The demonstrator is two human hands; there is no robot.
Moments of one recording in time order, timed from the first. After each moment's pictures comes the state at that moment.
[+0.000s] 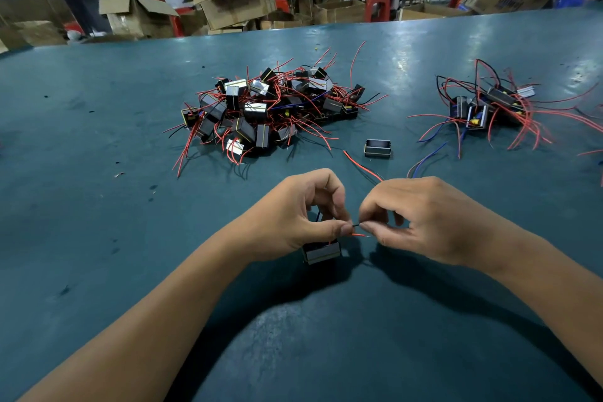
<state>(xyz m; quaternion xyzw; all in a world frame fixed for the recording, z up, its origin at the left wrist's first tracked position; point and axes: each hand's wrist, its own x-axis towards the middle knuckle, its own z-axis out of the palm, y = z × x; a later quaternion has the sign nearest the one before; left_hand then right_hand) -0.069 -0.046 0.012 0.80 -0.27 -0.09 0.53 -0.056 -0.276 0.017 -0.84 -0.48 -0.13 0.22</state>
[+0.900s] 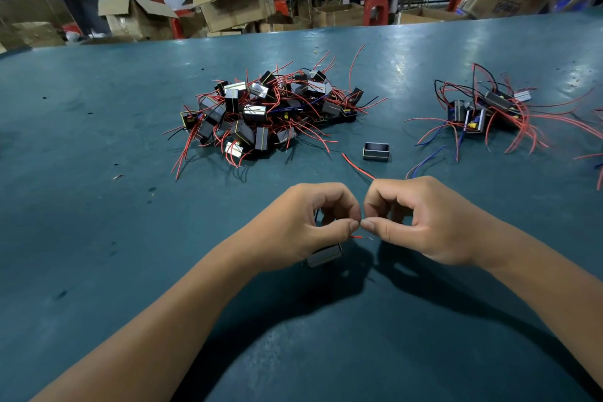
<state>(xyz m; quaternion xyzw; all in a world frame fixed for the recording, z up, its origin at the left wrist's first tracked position) -0.076 -0.054 0.014 0.84 -0.29 -0.04 0.46 -0.057 -0.276 0.019 -0.84 -0.39 0.03 0.38</state>
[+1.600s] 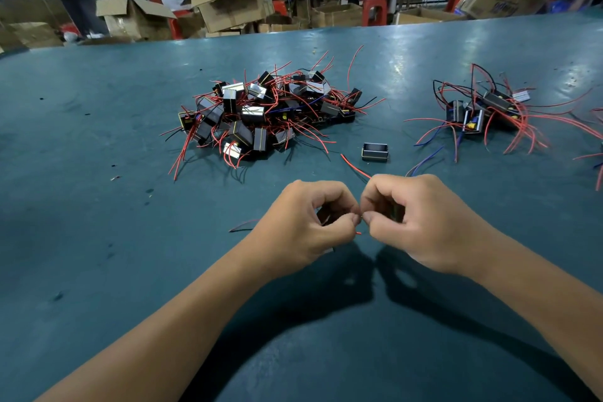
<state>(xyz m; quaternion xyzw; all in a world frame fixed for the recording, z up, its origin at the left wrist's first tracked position) -0.083 -0.066 0.014 0.85 -0.26 0.04 0.46 -0.071 -0.264 0.025 -0.88 -0.32 -0.03 0.36</state>
